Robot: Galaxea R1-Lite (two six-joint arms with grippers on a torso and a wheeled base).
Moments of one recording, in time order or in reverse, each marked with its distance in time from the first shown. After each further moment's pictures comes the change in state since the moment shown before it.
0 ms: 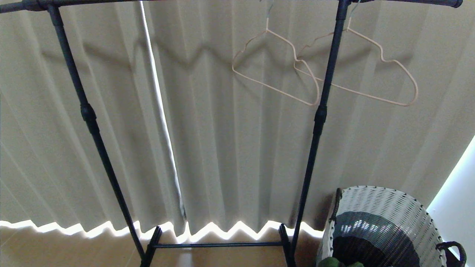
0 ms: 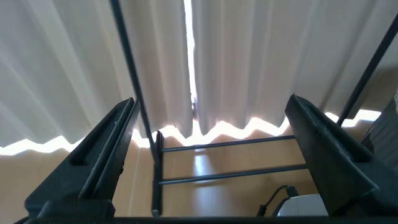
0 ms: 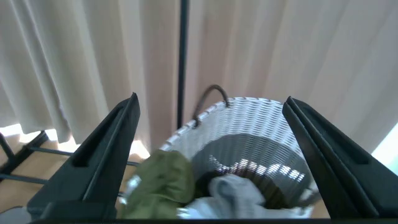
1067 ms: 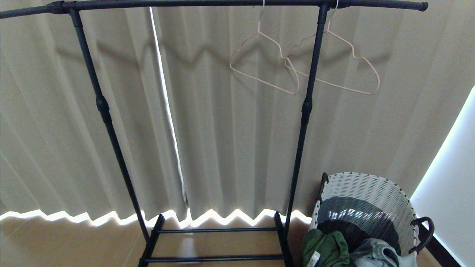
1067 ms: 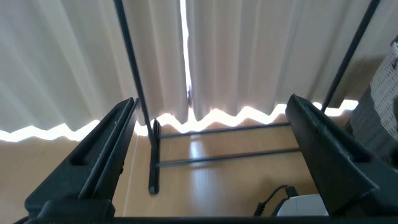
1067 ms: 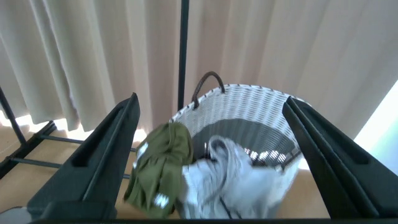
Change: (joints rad) left arm -0.001 0.000 0.000 0.000 0.001 -0.005; right arm -0.001 0.000 0.000 0.000 -0.001 0.000
